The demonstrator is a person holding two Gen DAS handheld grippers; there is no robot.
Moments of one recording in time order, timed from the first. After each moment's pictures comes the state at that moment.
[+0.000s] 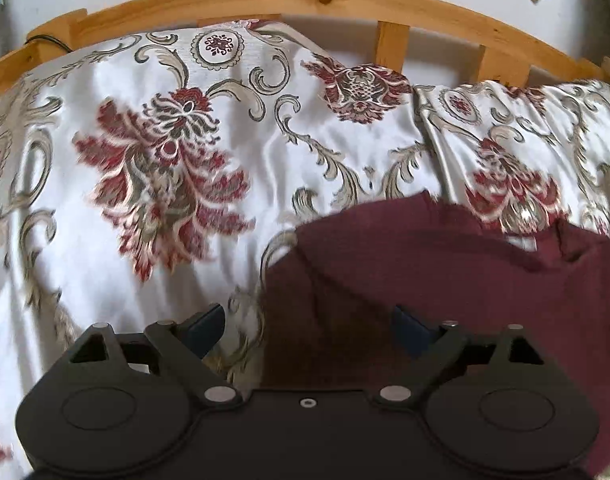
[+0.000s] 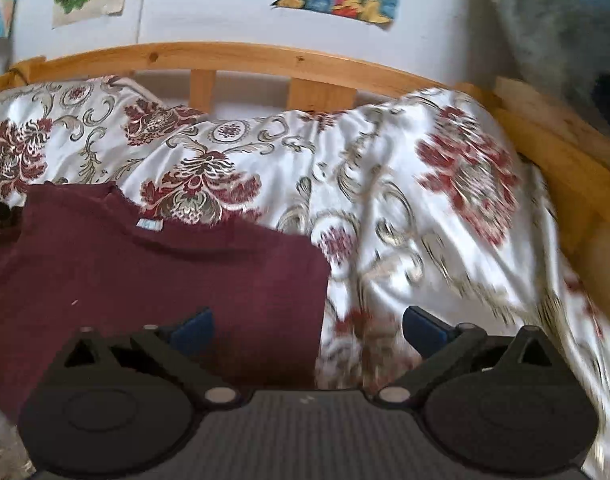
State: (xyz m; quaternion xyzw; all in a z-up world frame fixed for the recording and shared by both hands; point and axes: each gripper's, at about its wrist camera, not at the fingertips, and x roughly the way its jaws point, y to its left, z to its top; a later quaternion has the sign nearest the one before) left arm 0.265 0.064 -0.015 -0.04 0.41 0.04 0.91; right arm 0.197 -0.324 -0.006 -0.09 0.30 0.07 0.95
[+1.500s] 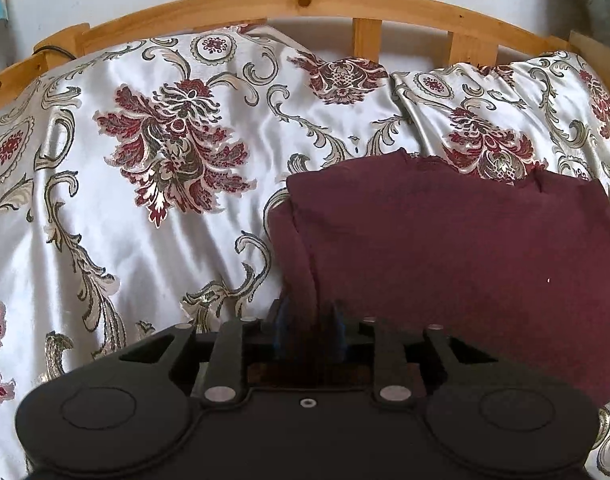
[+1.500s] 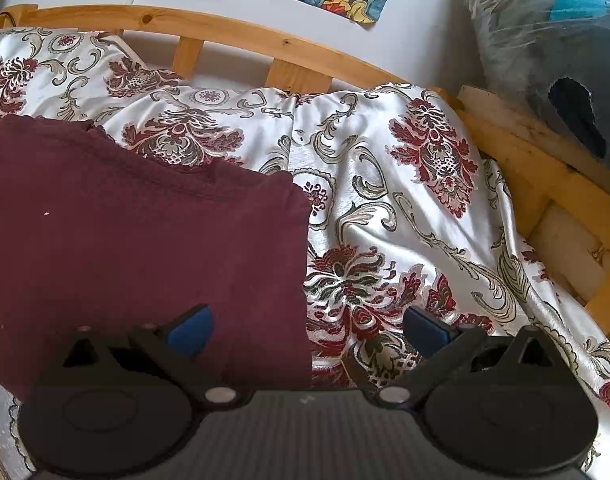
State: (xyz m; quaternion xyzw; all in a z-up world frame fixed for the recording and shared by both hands) left arm 0.212 0.060 -0.031 0.00 0.38 0.03 0.92; right arm 0.162 -0.301 -0.057 -0.17 0.27 -0.01 0.95
